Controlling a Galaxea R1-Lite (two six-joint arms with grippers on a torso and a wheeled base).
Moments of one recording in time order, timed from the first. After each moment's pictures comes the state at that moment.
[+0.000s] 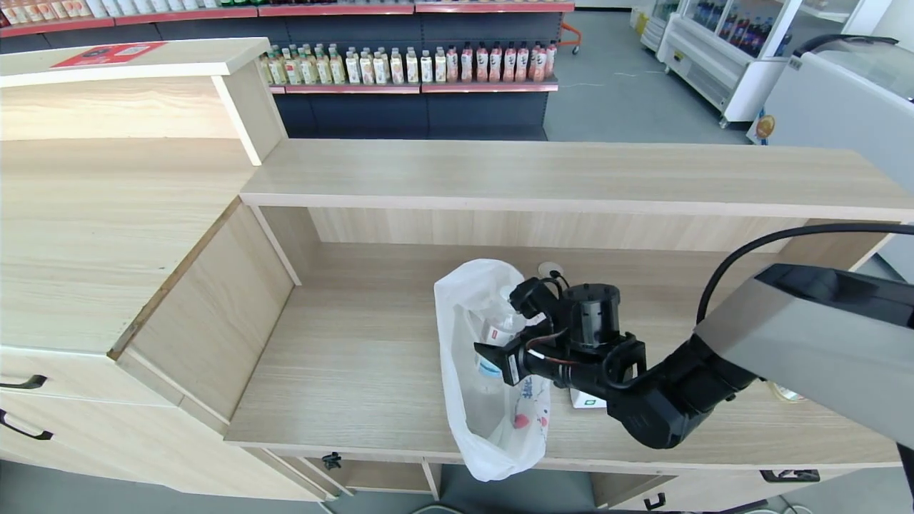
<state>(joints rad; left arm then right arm) 0.00 0.00 0.00 0.00 0.00 0.01 0.58 2.23 -0.97 -0.97 0.16 -0.07</state>
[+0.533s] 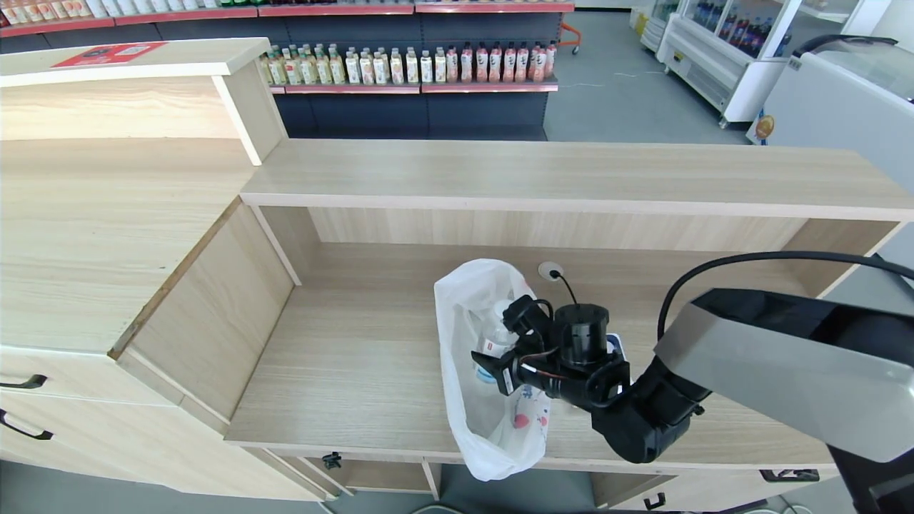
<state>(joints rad) 0.00 0.00 0.00 0.00 0.00 0.01 0.57 2.36 -0.99 -1.14 0.16 -0.14</state>
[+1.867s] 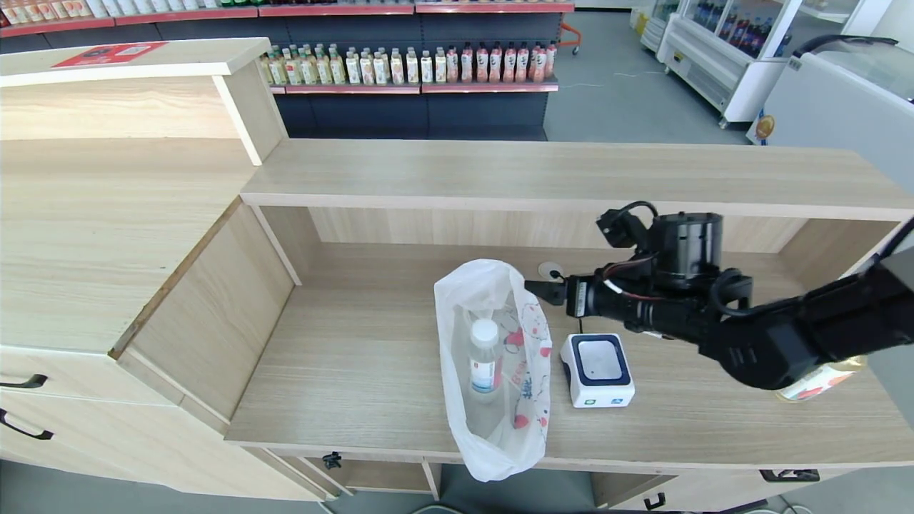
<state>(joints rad) 0.00 0.00 0.00 0.00 0.00 0.00 0.41 1.92 -0.97 -0.68 0.16 0.15</state>
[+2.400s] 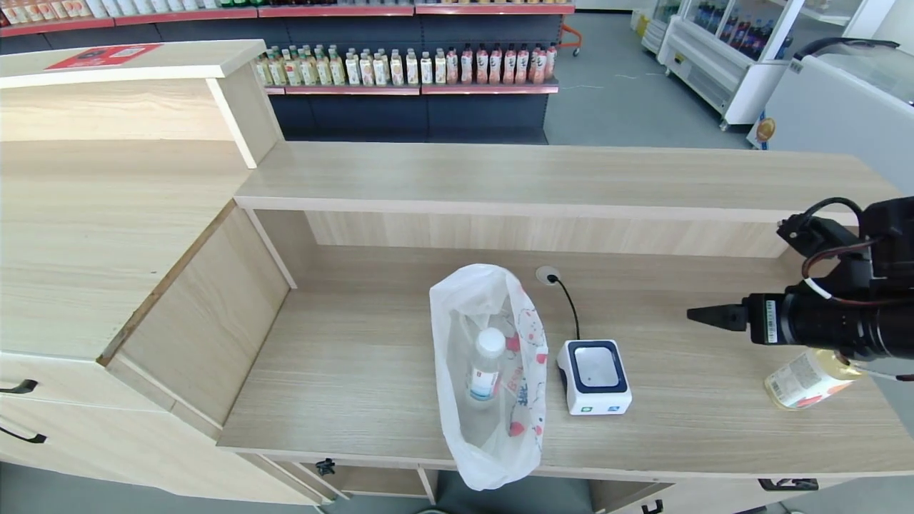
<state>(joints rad) 0.00 0.00 0.00 0.00 0.00 0.00 0.00 1.51 -0.83 -0.13 0.16 -0.01</state>
